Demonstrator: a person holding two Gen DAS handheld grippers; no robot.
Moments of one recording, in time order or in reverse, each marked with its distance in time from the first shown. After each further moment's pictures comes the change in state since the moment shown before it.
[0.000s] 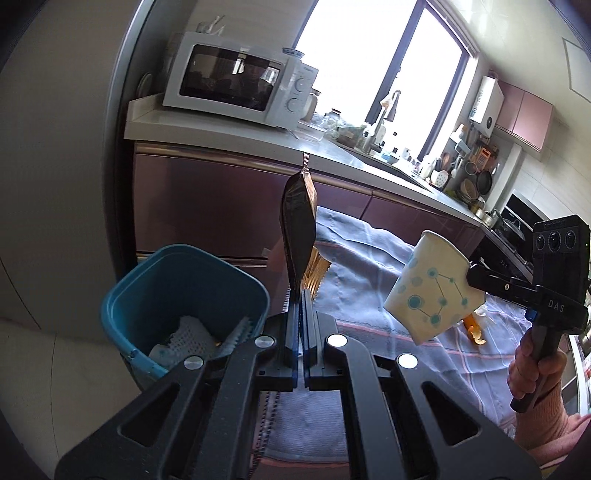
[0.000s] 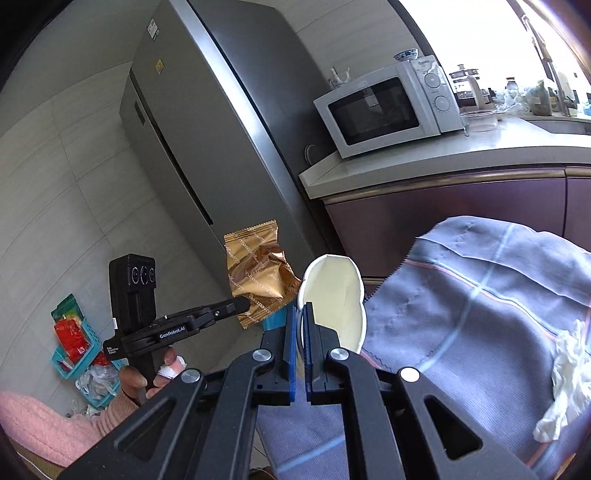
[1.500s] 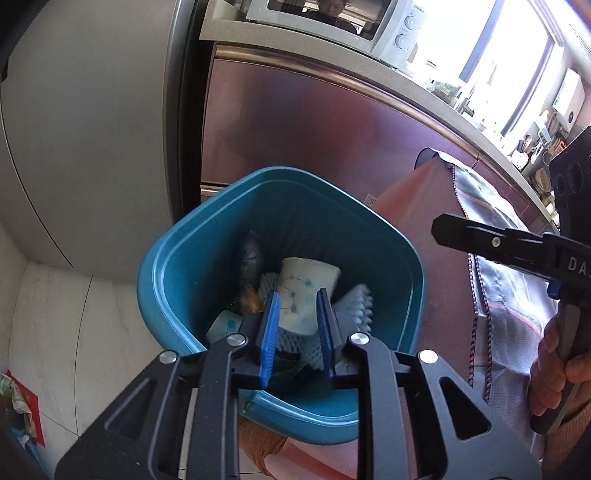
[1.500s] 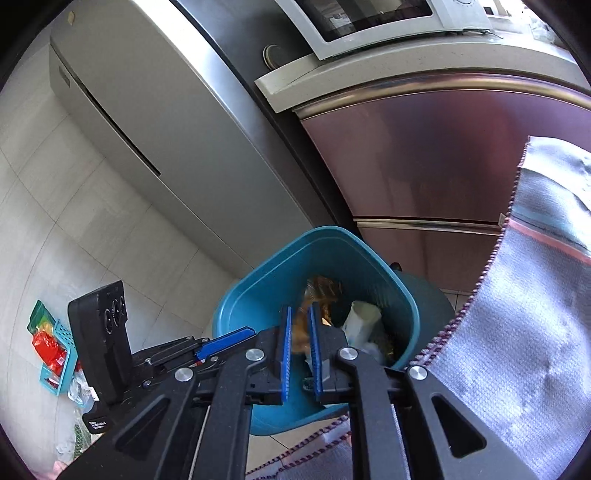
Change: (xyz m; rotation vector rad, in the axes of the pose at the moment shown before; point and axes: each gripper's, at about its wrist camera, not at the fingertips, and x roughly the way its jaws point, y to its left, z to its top) left arm 0.134 0.104 -0.032 -0.131 0.226 0.238; right arm 0.209 -0.021 0.006 0.118 0.280 -0.065
